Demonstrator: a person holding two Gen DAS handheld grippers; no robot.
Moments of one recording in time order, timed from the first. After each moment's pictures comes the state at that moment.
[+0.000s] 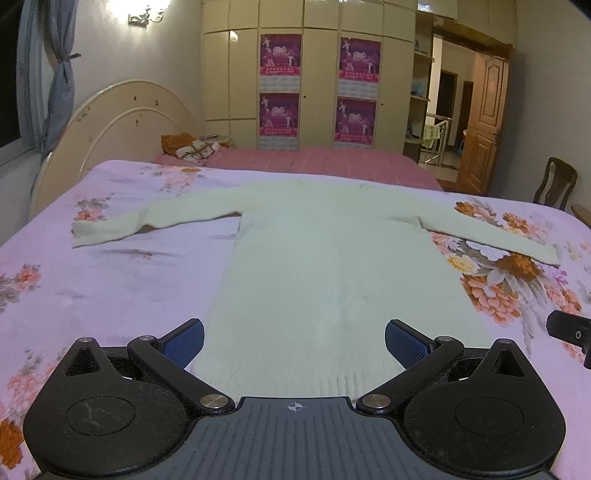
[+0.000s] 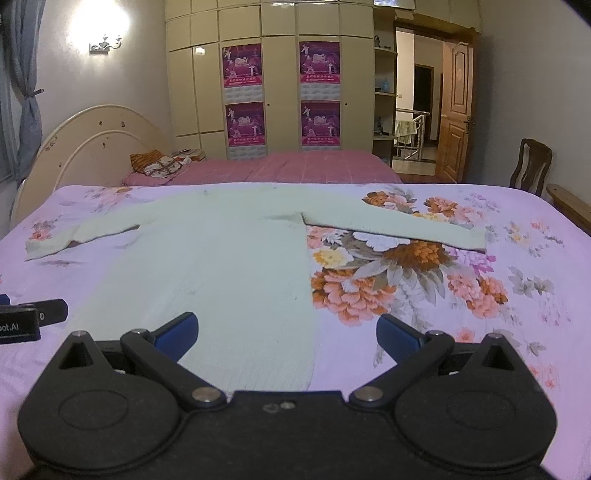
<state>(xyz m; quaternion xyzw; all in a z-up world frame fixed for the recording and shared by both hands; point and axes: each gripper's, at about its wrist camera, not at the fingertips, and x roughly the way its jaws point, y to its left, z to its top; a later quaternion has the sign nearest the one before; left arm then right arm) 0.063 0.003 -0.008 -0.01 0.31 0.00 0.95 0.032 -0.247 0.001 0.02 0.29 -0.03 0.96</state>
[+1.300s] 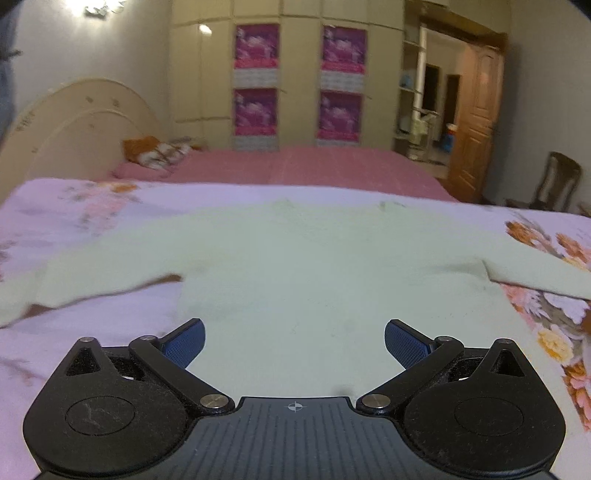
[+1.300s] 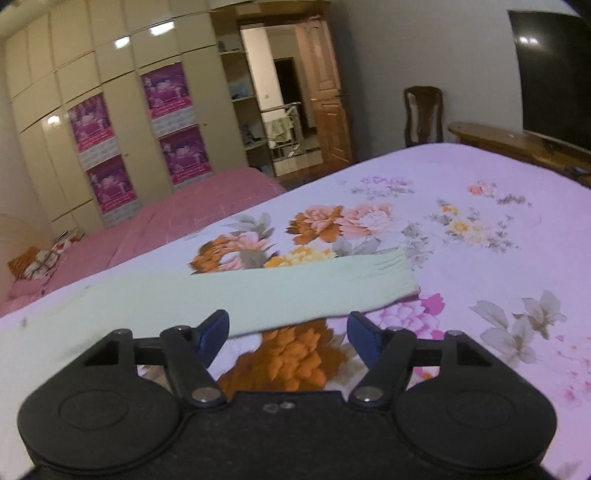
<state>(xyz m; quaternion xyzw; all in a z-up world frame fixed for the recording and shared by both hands) 0.339 -0.008 -0.083 0.00 0.31 -0.04 0.95 0.243 -0.480 -0.062 0.17 0.24 -0.22 0.93</state>
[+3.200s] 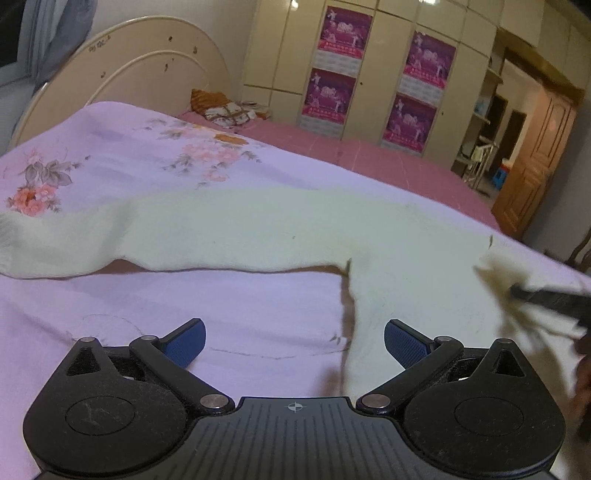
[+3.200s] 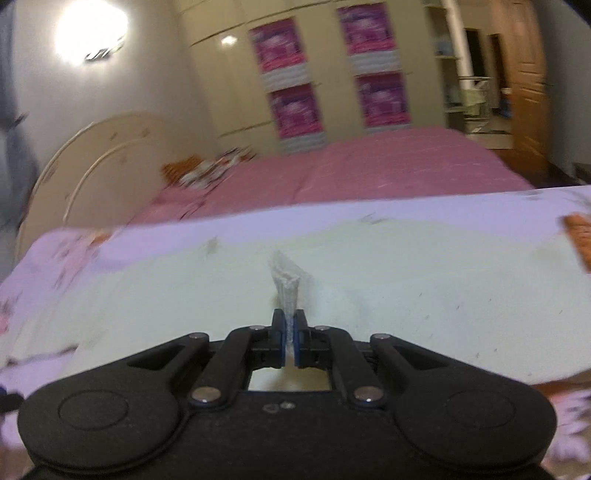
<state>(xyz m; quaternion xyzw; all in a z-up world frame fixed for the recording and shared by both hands) 0.379 0.144 -0.114 -0.11 0.33 0.04 0.94 0.440 -0.208 -0.090 0.09 0.32 0.10 0.94</state>
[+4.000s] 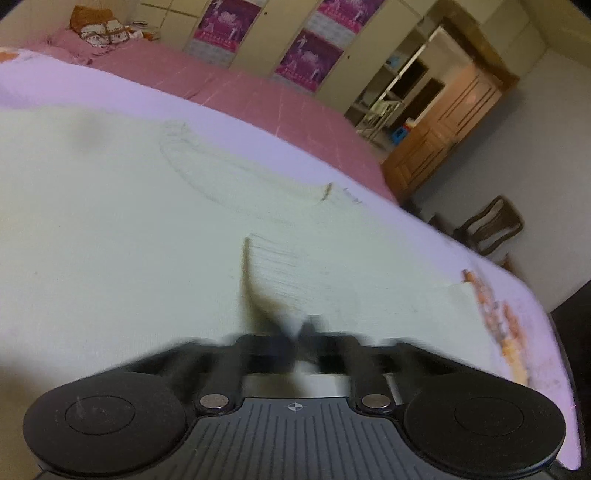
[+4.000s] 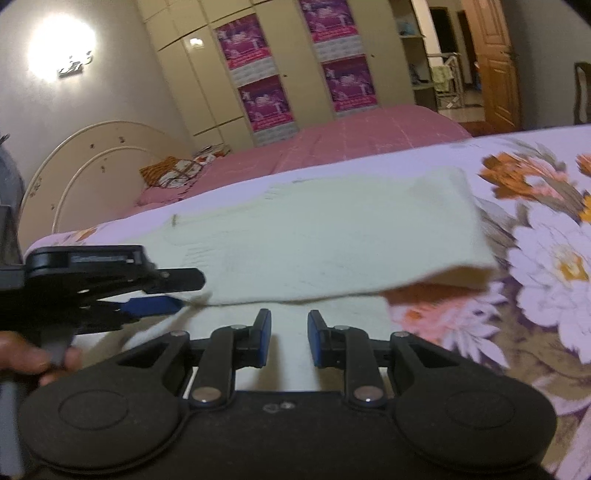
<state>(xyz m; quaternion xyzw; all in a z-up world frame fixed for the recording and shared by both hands) 0.544 -0.054 -0.176 -0.20 0.41 -0.16 0.87 0.378 -0.288 -0.093 0.15 0.32 0.05 0.93</state>
